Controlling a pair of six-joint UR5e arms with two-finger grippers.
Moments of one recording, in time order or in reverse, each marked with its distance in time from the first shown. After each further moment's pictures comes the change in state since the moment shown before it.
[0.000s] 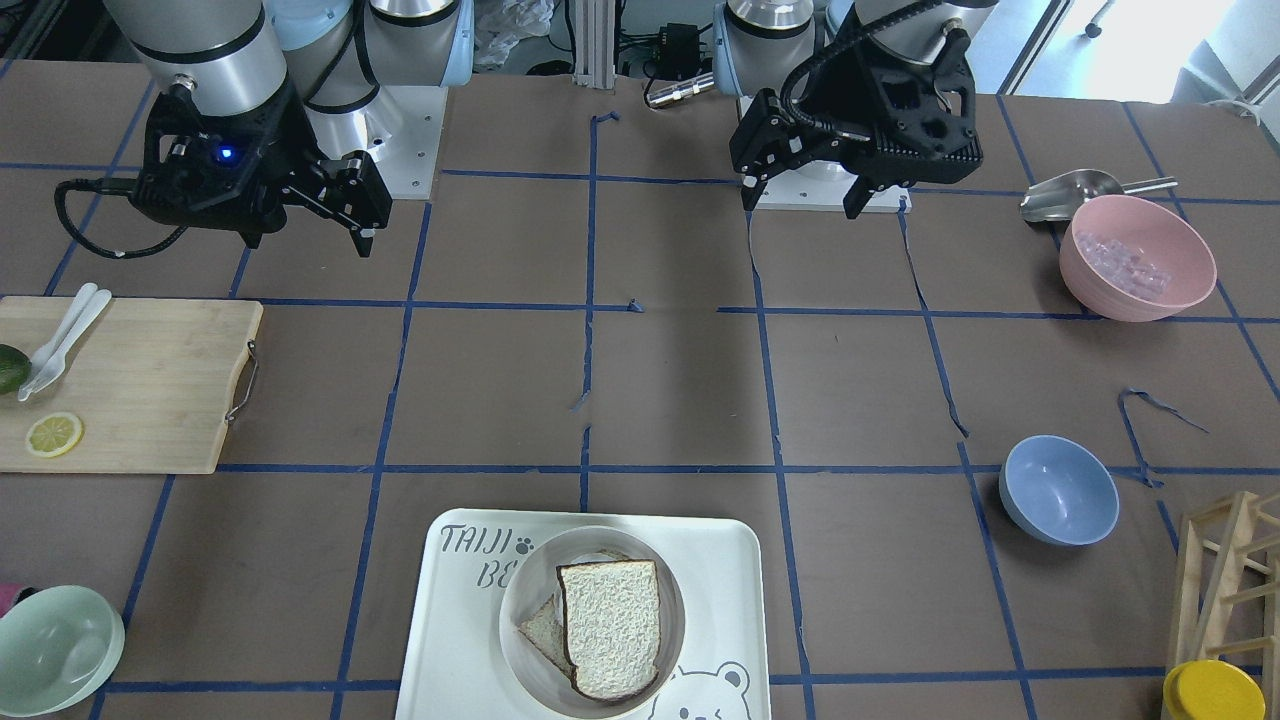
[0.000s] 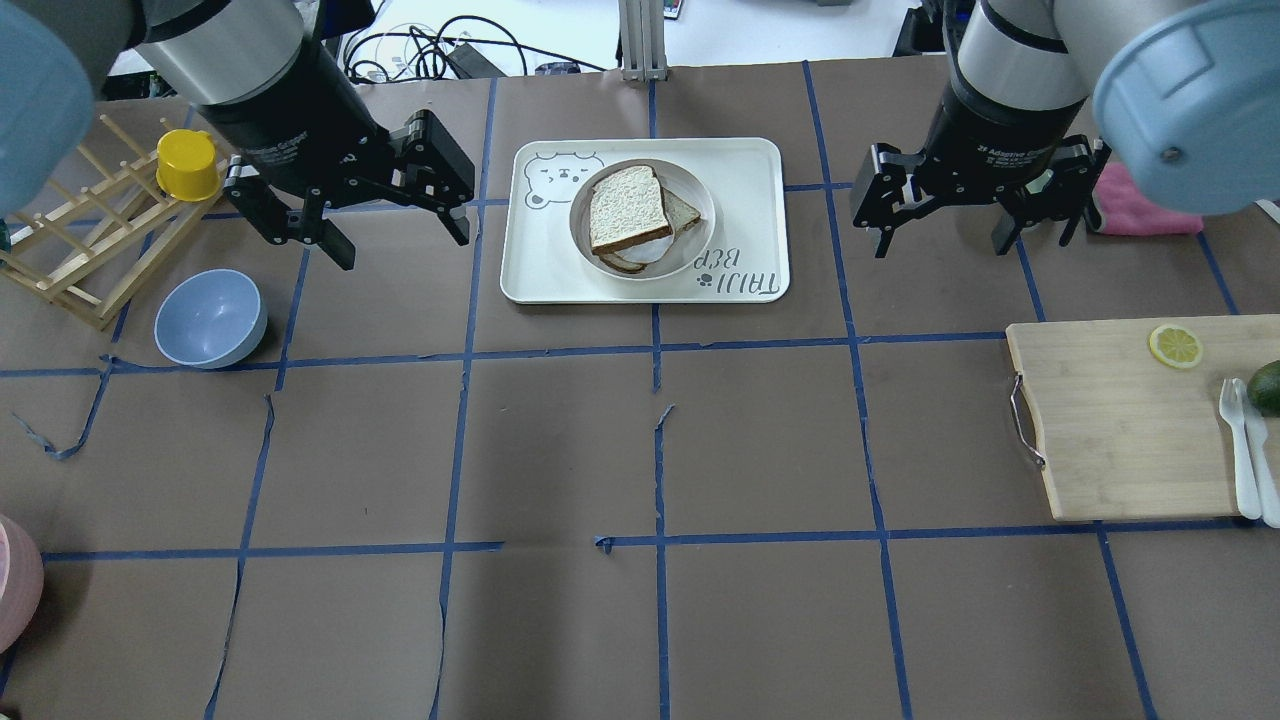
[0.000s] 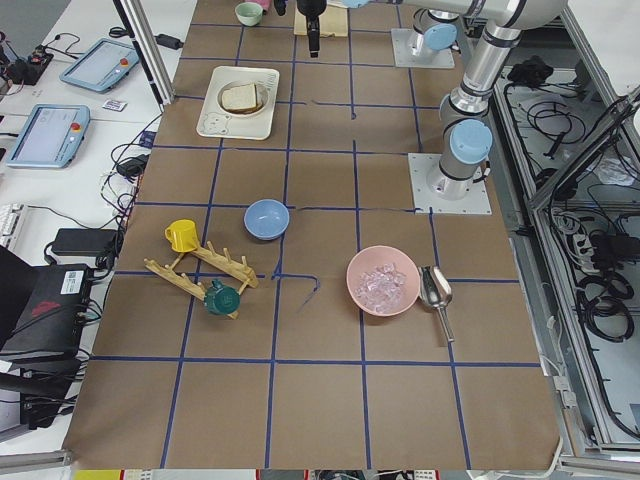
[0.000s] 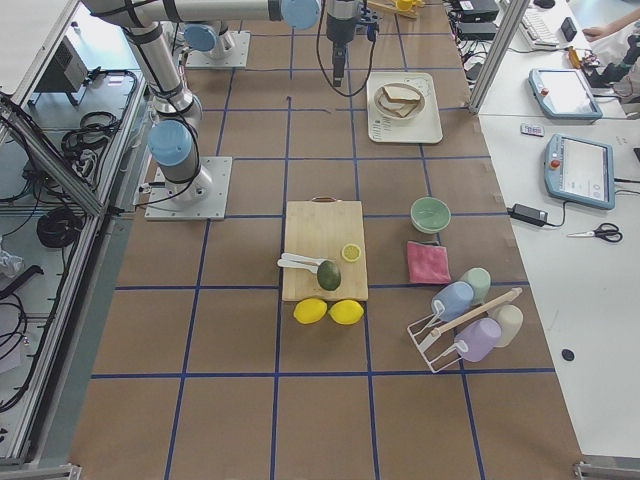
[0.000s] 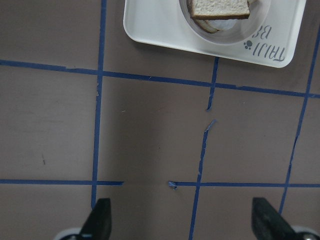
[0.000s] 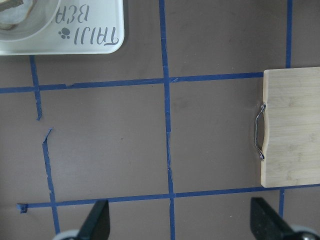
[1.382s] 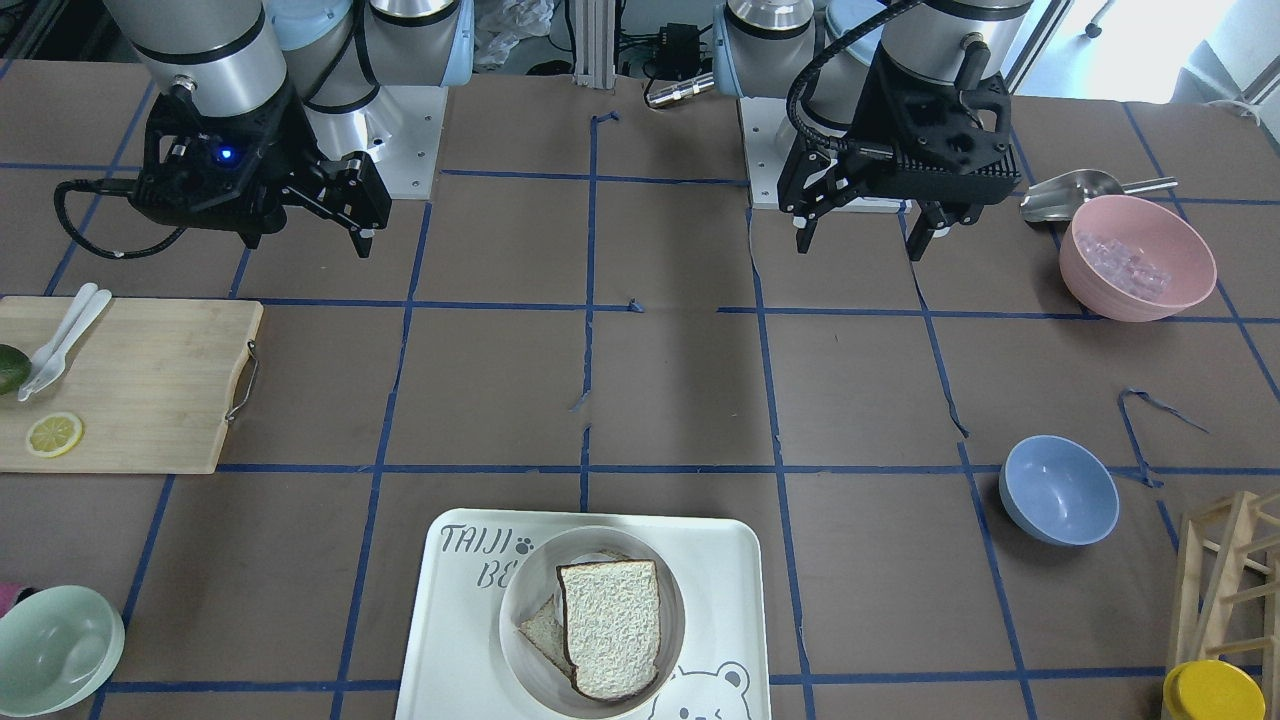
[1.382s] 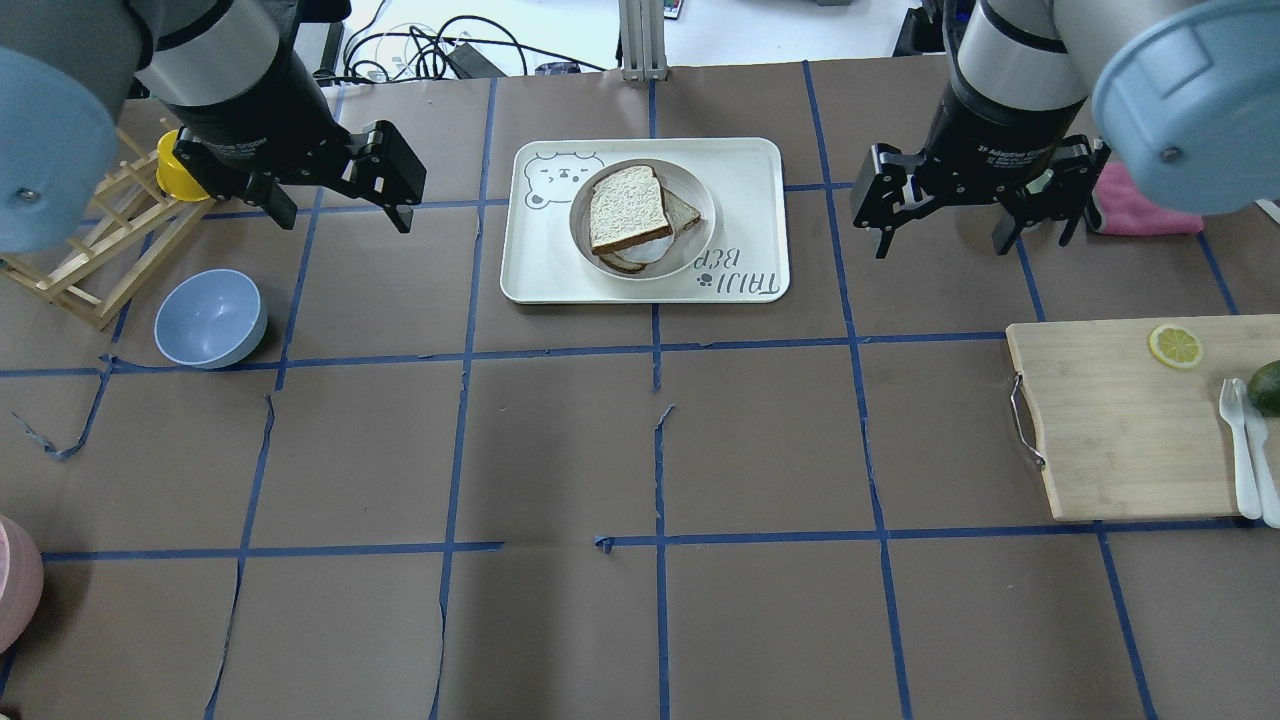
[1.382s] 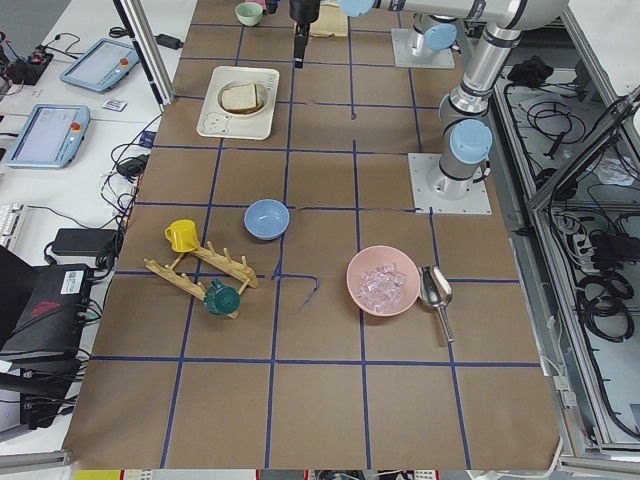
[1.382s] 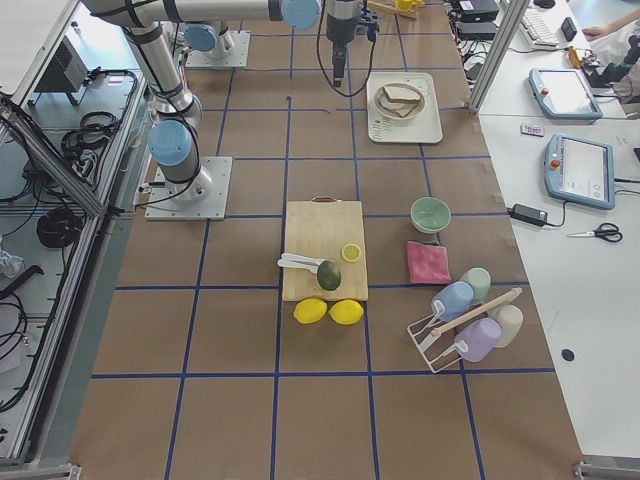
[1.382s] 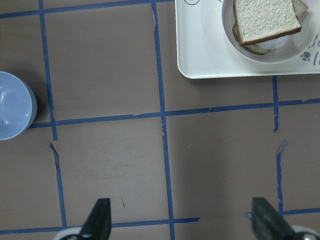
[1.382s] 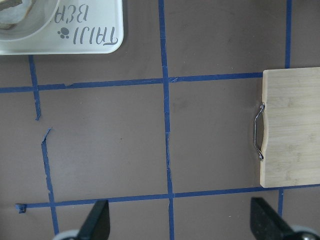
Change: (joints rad) left arm 0.009 -0.014 -0.035 0.167 0.129 0.116; right arm 0.000 0.001 0.000 0.000 -0.003 -0.002
